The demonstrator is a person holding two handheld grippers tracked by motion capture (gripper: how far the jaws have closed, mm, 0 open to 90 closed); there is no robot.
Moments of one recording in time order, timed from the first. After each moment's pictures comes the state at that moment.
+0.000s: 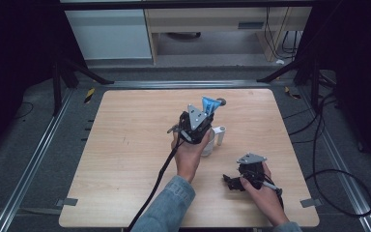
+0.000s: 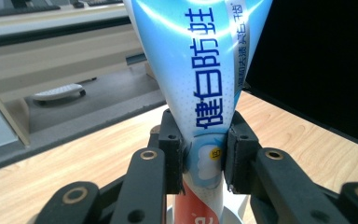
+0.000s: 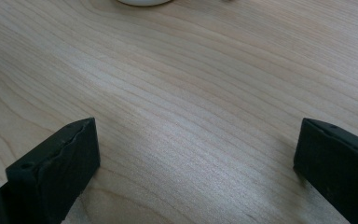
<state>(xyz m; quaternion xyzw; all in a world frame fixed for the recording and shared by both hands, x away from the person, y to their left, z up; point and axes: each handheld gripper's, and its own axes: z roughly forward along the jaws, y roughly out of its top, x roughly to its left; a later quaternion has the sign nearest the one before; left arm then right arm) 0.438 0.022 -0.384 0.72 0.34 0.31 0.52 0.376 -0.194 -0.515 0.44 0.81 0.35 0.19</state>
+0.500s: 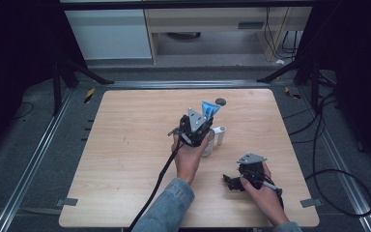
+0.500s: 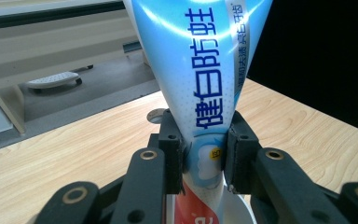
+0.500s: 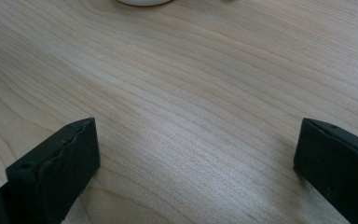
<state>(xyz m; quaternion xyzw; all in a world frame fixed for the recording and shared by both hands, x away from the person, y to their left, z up) 0.440 0.022 -0.400 0.72 0.35 0.30 0.51 0.376 -0.194 -0.515 0.43 0.81 0.35 0.19</state>
